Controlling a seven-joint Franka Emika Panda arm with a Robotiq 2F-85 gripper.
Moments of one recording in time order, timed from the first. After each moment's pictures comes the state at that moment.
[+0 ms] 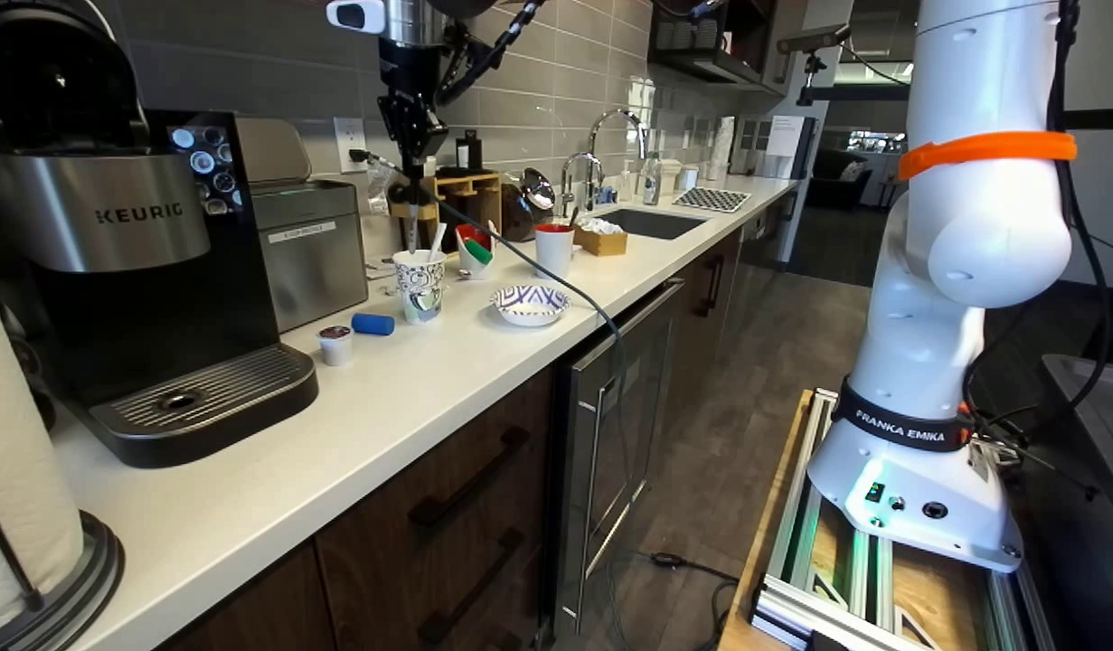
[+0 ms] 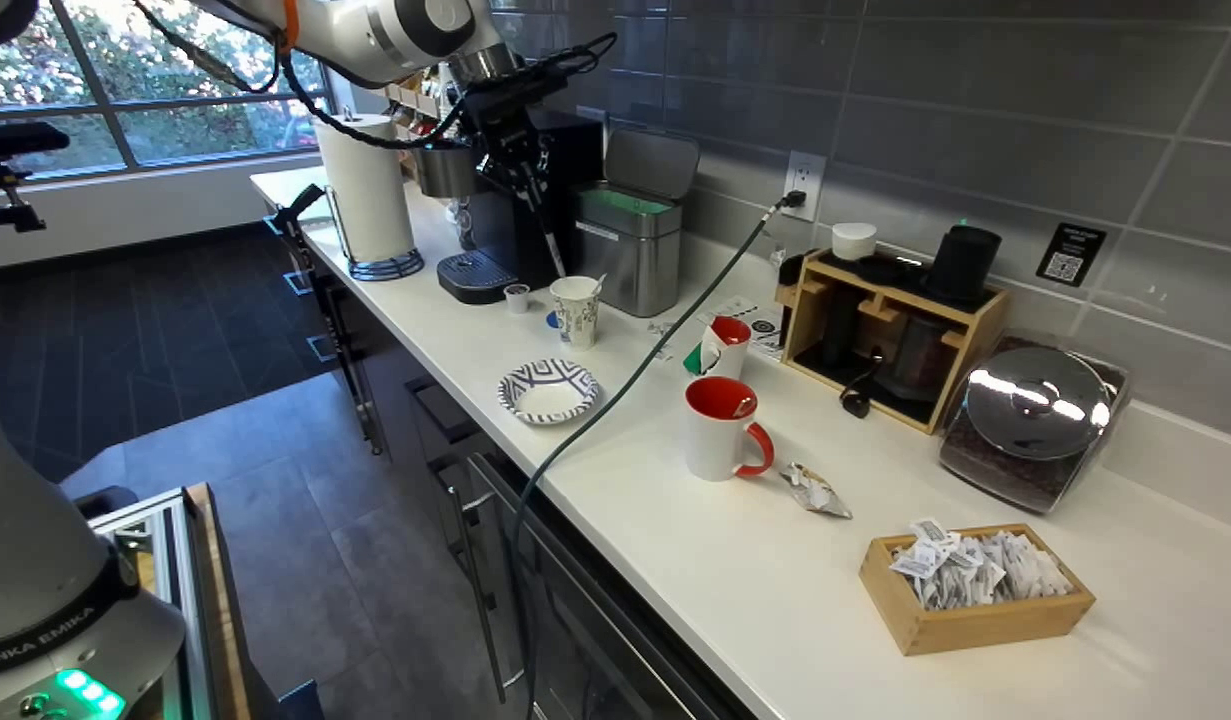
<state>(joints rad) 0.15 0.17 0.18 -1.70 -0.35 2.08 -0.98</state>
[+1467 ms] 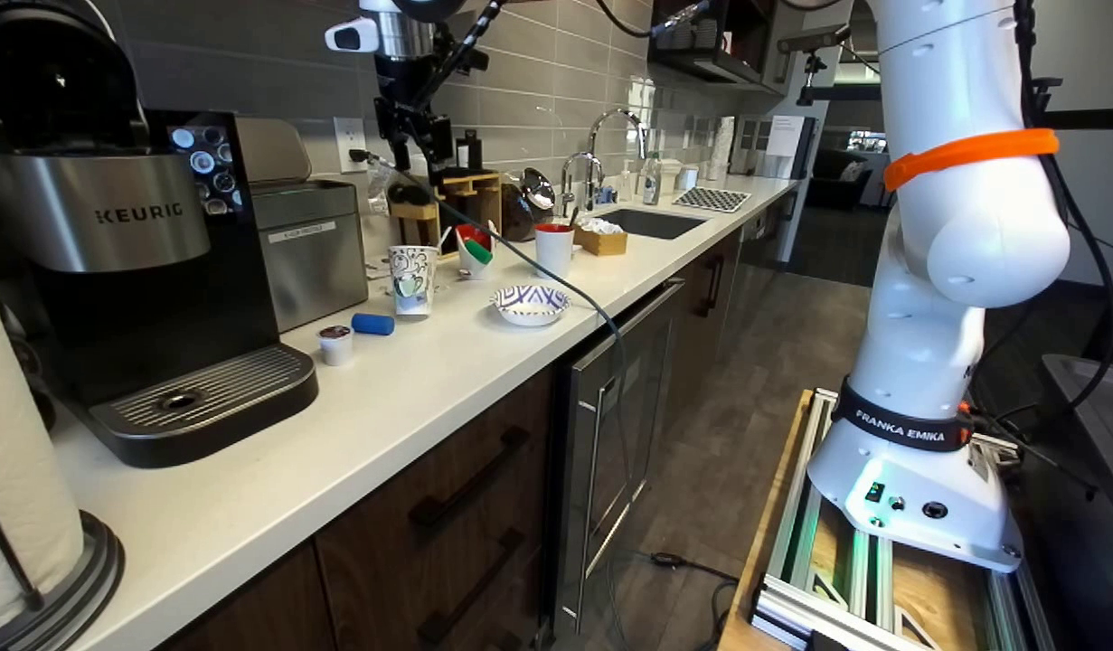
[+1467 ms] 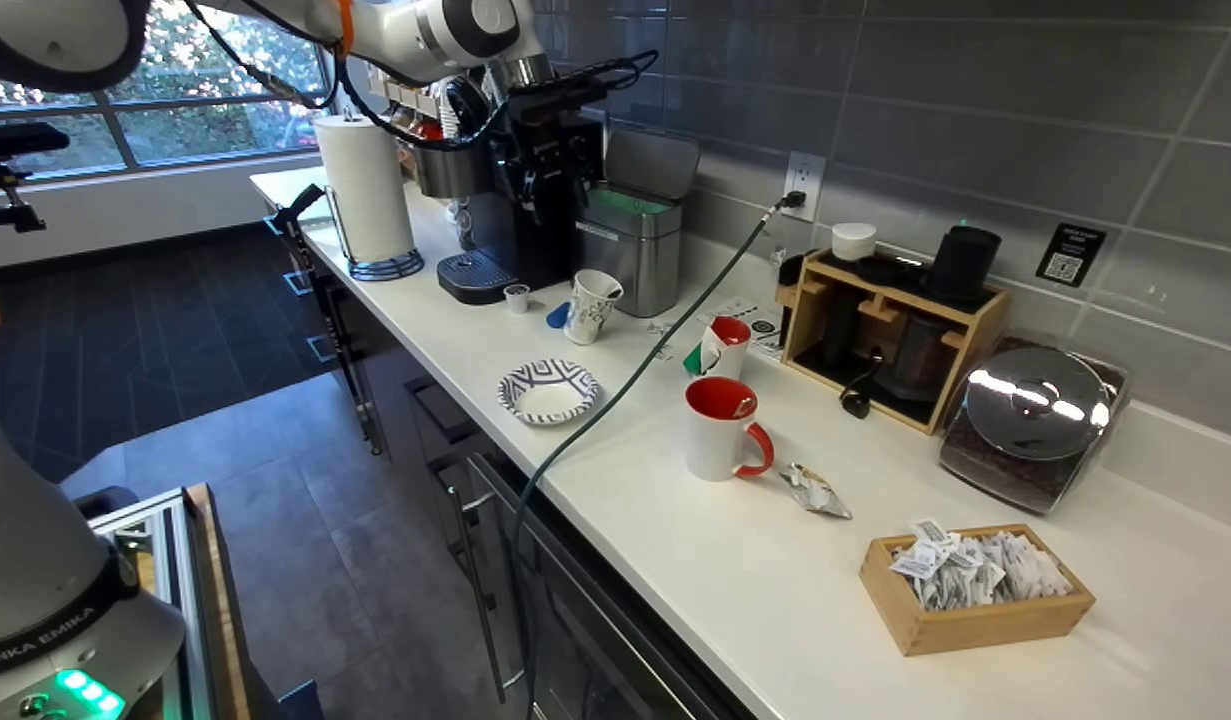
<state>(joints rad) 0.14 0.32 0.15 -1.49 -0.35 1.90 -1.10</state>
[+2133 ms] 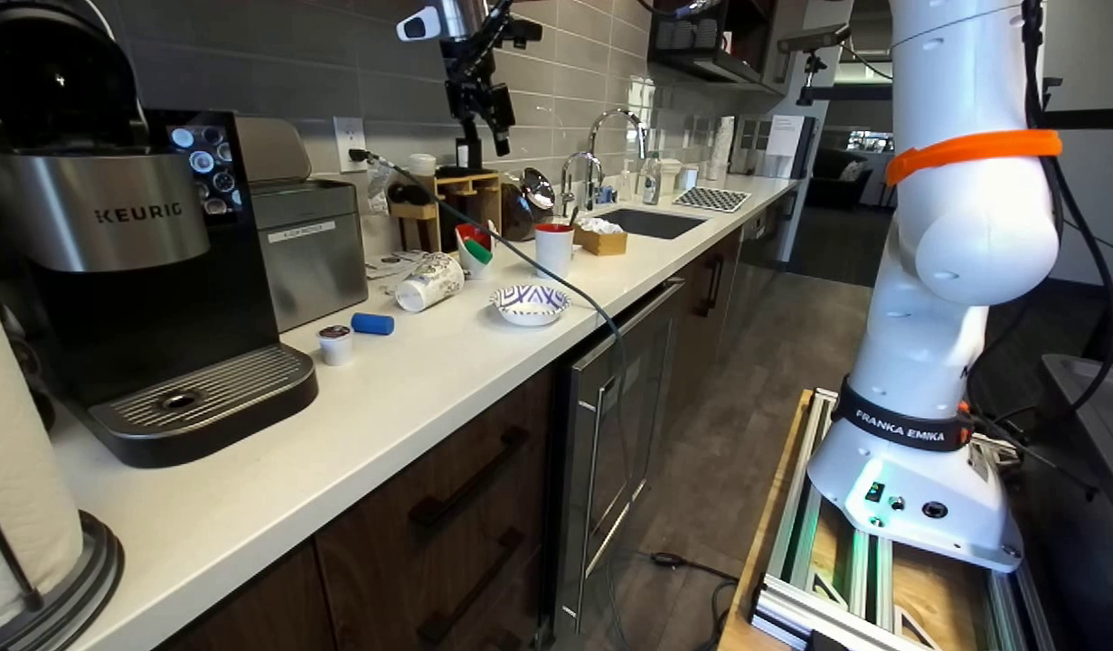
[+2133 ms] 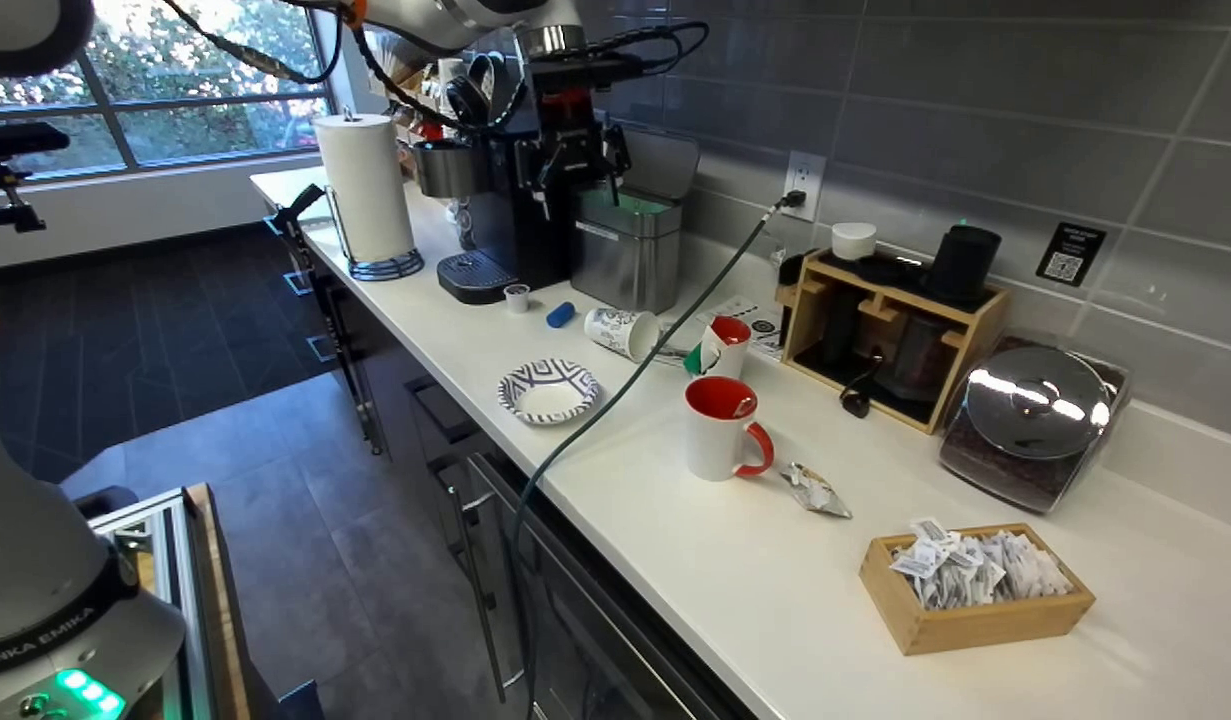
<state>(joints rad) 0.06 0.26 0.07 -1.46 -0.34 1.68 -1.10</state>
